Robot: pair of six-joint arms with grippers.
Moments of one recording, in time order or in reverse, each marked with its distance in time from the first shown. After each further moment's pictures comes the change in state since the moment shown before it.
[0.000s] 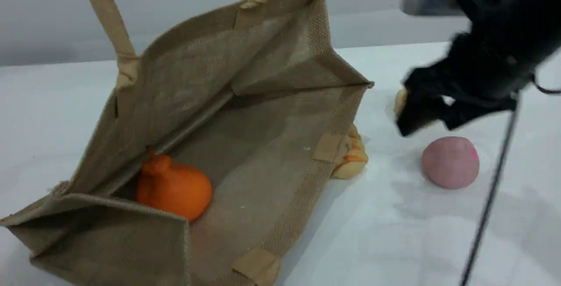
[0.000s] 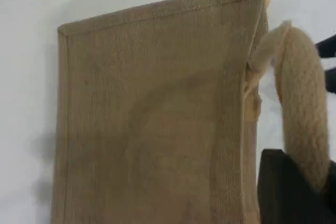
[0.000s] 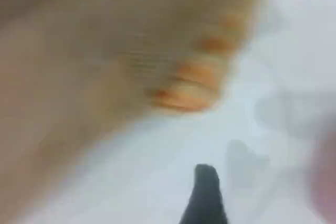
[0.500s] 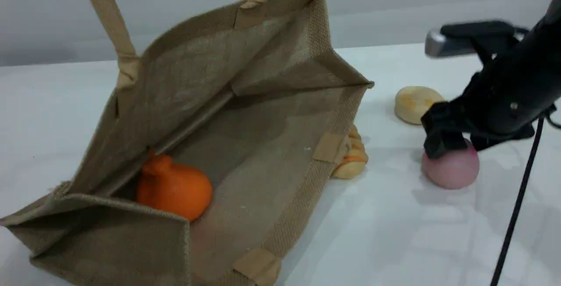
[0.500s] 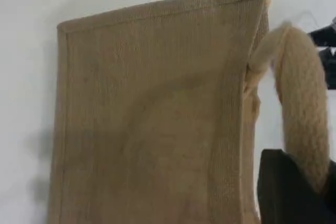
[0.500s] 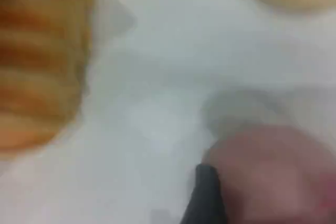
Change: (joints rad) left arm 0.000 0.000 0.000 0.000 0.000 -0.023; right arm -0.018 0.143 0.035 0.016 -0.239 0.001
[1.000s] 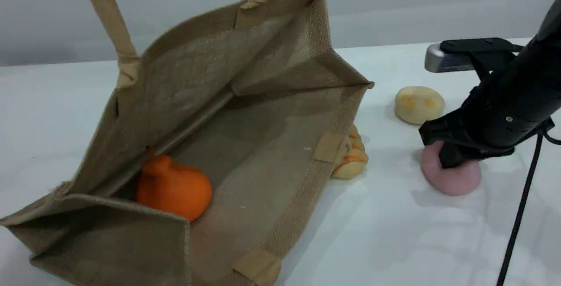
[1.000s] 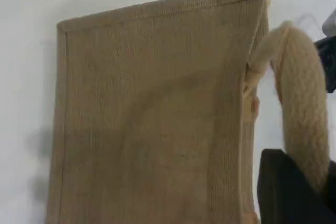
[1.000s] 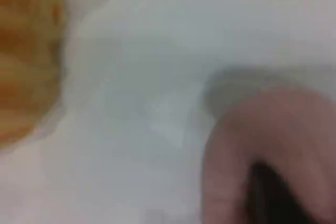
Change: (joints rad) left arm 0.000 0.000 0.000 0.000 0.000 -0.003; right arm 0.001 0.039 -0.002 0.041 0.022 0.001
